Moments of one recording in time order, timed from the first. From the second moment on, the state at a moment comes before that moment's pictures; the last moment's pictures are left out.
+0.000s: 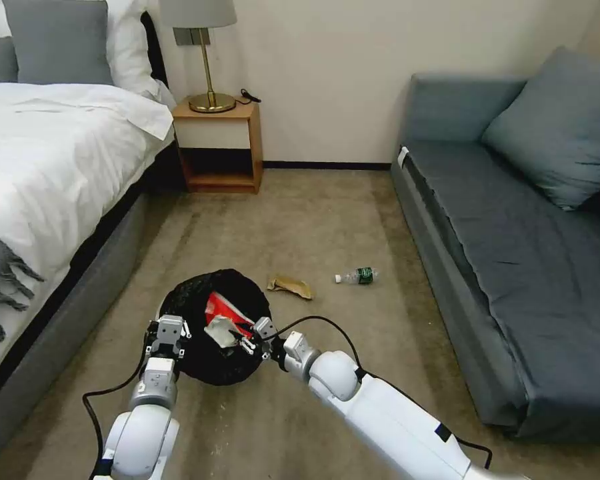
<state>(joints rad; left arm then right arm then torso) 1.44 -1.35 -0.57 -1.95 0.15 0.13 -0.13 -0.77 1.32 -0.34 1.43 0.23 -0.10 -0.20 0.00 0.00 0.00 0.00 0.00</state>
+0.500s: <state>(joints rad) 1.45 -1.35 -0.60 -1.94 0.13 0.12 -0.13 -0.82 1.29 -0.26 1.52 0.32 -0.09 -0.17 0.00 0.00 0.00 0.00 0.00</state>
